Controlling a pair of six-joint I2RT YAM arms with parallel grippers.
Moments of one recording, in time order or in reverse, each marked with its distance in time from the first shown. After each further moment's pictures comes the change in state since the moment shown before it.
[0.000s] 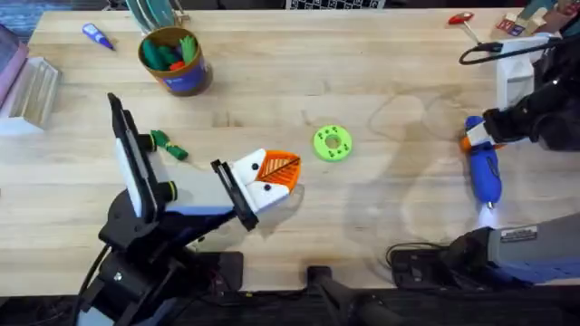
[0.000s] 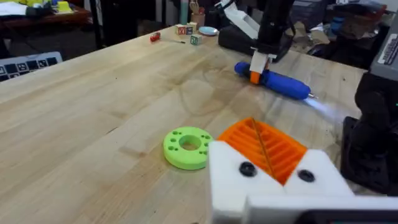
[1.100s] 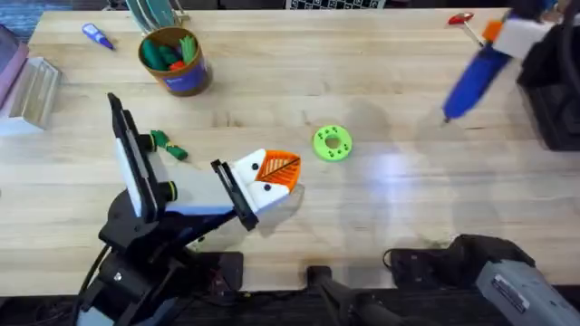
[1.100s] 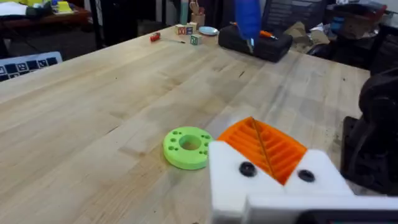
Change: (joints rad) left arm 0.000 0.000 0.000 0.000 0.000 0.000; right arm 0.313 -0.877 -0.184 0.424 -0.304 0.435
